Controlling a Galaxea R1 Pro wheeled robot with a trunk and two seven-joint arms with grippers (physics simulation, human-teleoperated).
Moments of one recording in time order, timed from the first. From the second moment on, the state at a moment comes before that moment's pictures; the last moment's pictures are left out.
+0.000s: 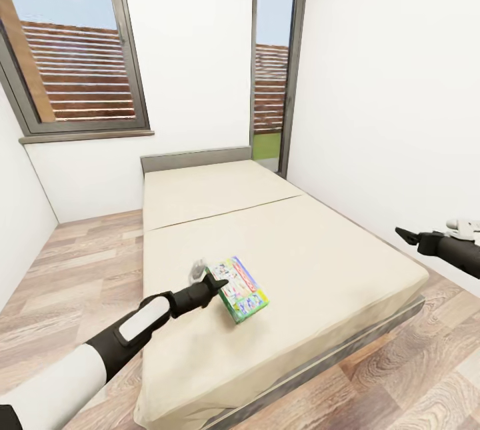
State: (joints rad) left arm -0.75 0.19 -0.83 -0.80 1.70 0.34 -0.21; right arm -0.46 -0.52 -0.31 -1.61 -0.45 0.77 0.24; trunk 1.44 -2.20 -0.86
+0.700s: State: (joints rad) left arm -0.69 0.18 -0.83 -1.10 1.69 0.34 -0.01; right arm -0.44 -0.51 -0.25 -1.61 -0.46 0.85 0.24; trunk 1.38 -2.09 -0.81
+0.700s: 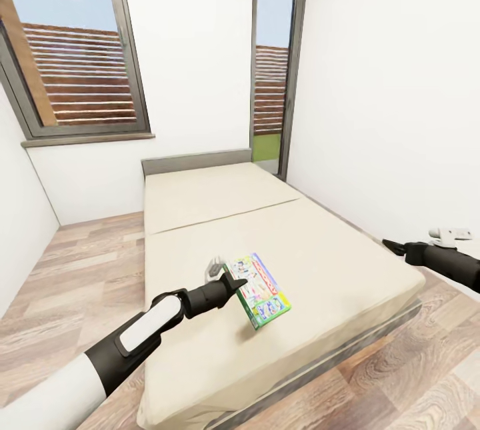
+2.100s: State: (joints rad) left arm -0.52 0.25 -0.72 -1.31 1.68 0.33 0.15; right arm -0.55 -0.50 -0.13 -1.61 -0.46 1.04 0.33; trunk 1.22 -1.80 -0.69
